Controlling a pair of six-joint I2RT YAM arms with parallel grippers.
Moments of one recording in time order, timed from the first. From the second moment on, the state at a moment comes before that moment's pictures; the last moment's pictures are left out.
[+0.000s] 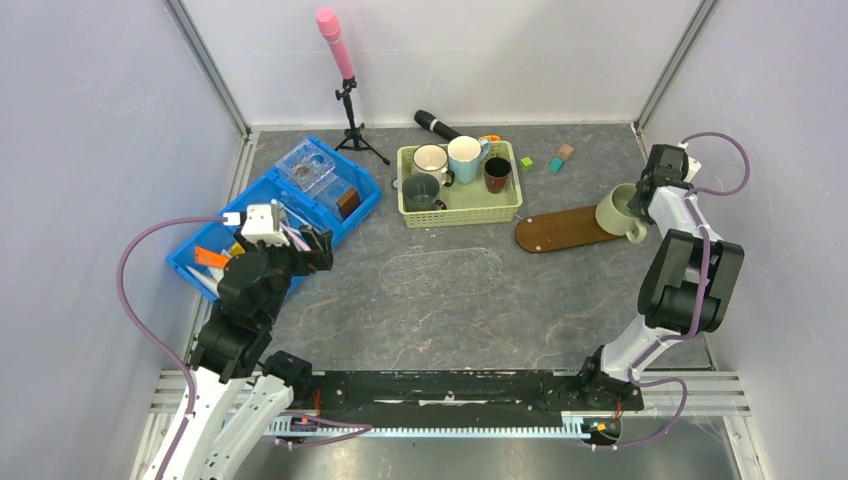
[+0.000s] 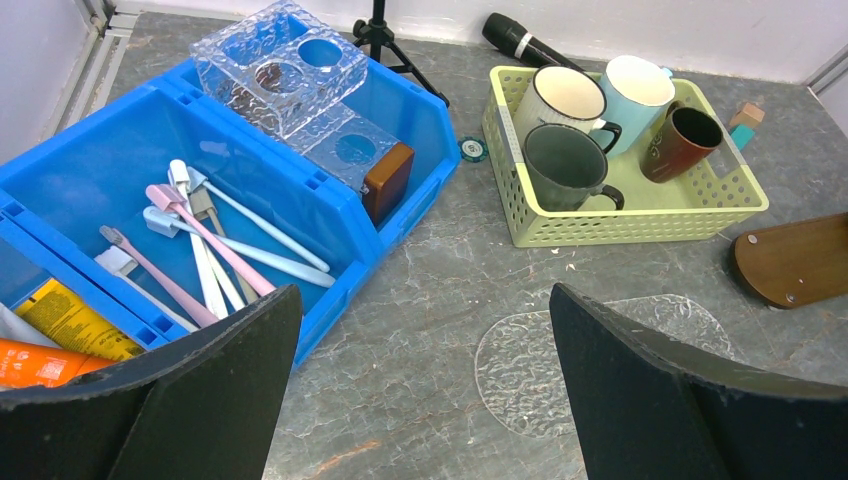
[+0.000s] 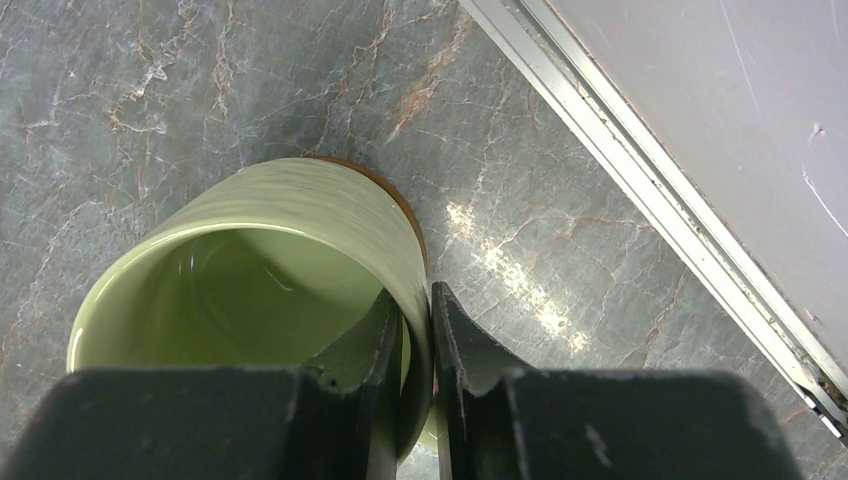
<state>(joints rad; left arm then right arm) -0.37 0.46 0.73 -0.44 -0.26 -0.24 -0.32 1.70 1.21 -0.42 0.31 0.34</state>
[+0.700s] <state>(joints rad) -0.37 0.46 0.73 -0.44 -0.26 -0.24 -0.32 1.72 1.26 -0.40 0.31 0.34</state>
